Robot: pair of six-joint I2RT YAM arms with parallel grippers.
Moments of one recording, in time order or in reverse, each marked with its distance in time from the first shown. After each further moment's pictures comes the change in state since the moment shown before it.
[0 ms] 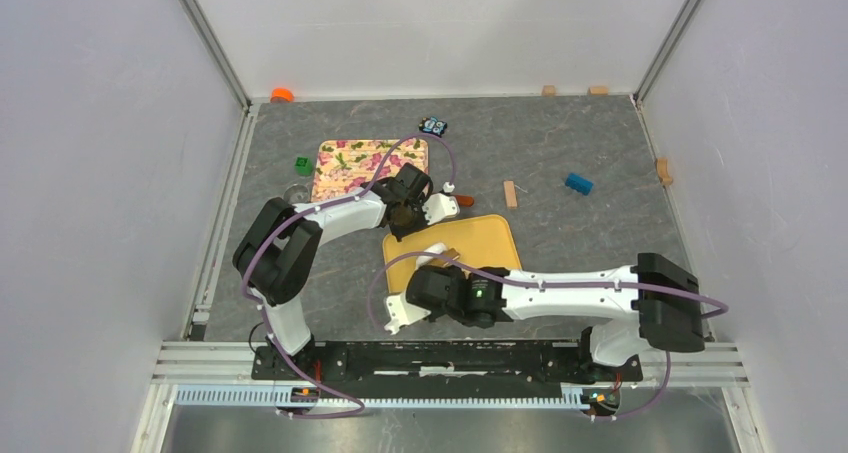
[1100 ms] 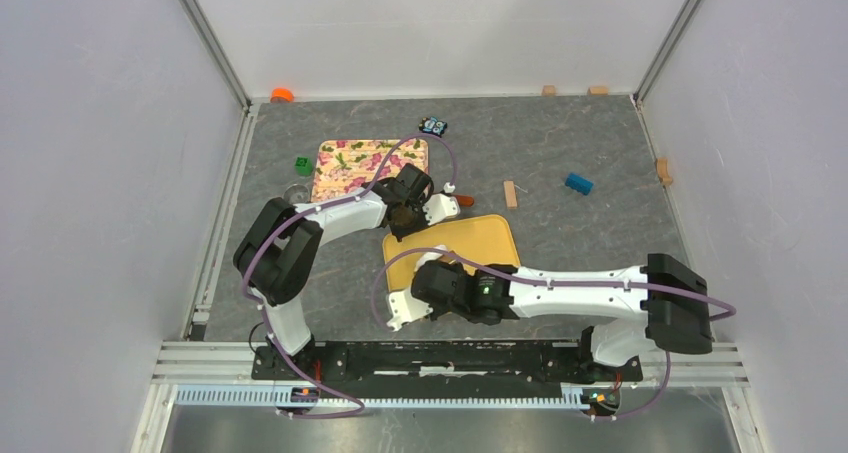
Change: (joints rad) left arm -0.004 0.002 0.002 -0.002 -0.010 0.000; right arm -0.026 -0.027 -0.012 0.025 -0.048 -0.001
